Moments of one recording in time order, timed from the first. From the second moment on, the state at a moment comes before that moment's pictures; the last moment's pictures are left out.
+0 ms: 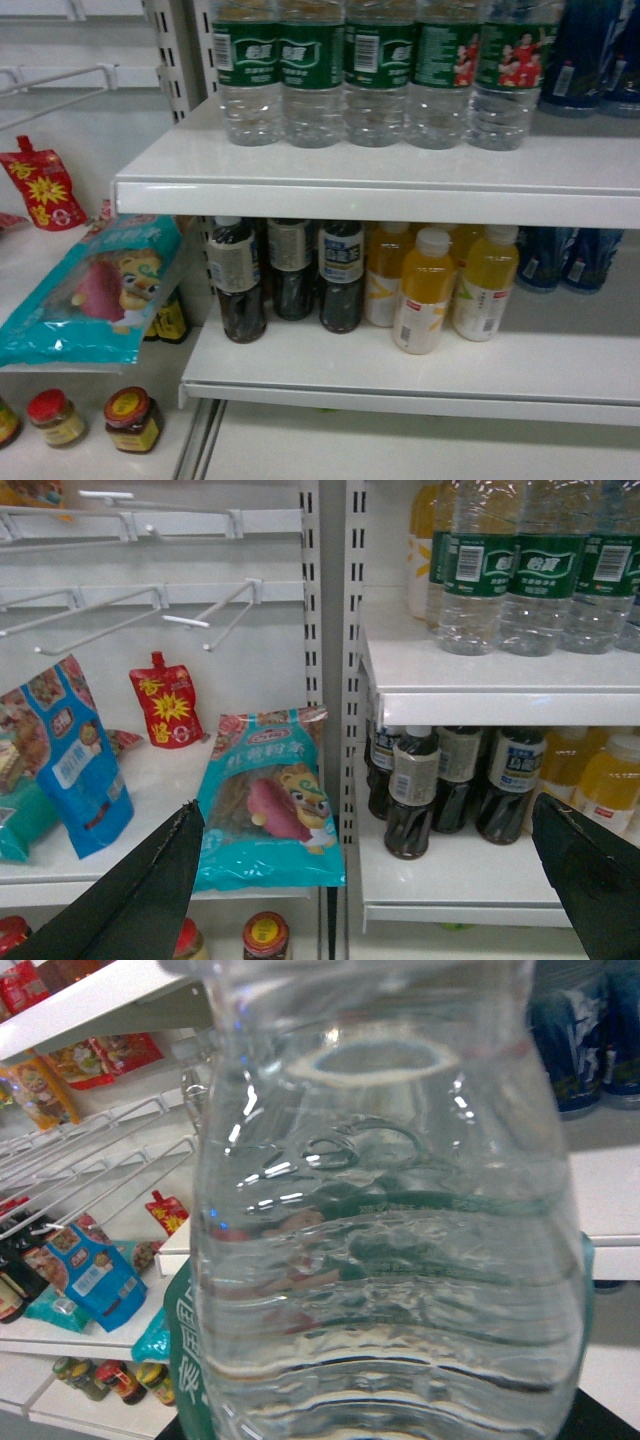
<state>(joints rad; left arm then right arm) 0.00 0.01 0.01 -0.01 0.00 0.00 -0.07 0.44 0.43 -0.03 -0.40 0.31</state>
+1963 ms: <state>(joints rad) 0.00 0.01 0.01 0.00 0.00 0.00 0.28 1.42 0.85 0.50 0.01 0.10</state>
